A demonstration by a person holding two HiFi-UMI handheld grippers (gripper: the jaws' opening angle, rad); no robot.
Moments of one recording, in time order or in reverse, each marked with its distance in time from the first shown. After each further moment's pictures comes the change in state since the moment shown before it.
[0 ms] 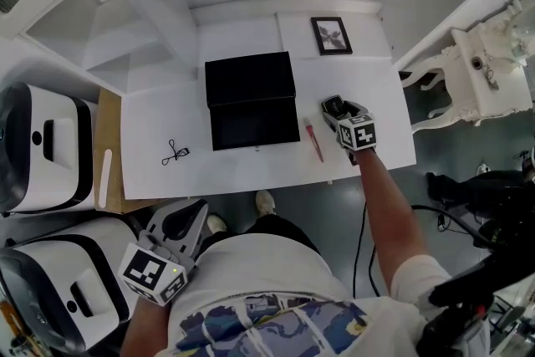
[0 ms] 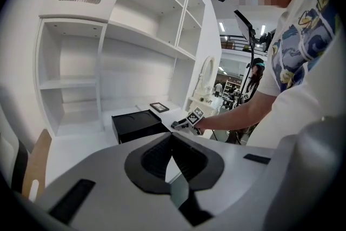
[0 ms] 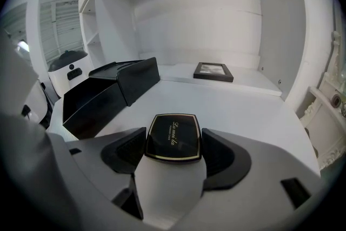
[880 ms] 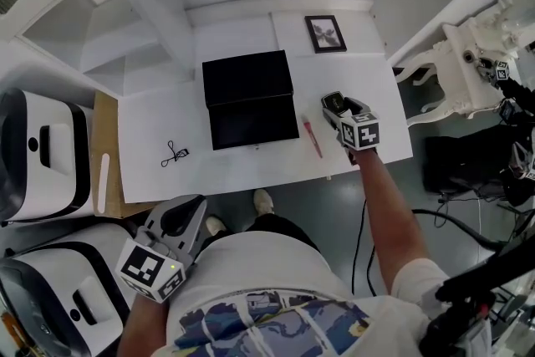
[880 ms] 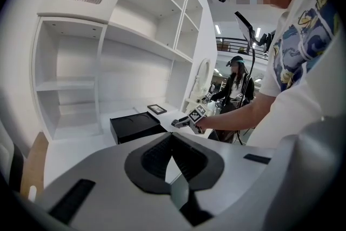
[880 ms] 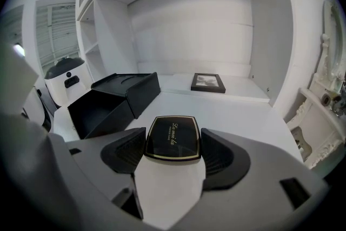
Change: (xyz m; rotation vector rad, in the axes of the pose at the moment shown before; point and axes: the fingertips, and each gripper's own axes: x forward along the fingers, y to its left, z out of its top) left arm -0.006 0.010 0.004 0.017 -0.020 -0.047; right arm -0.036 0.009 0.022 0.045 -0.053 -0.047
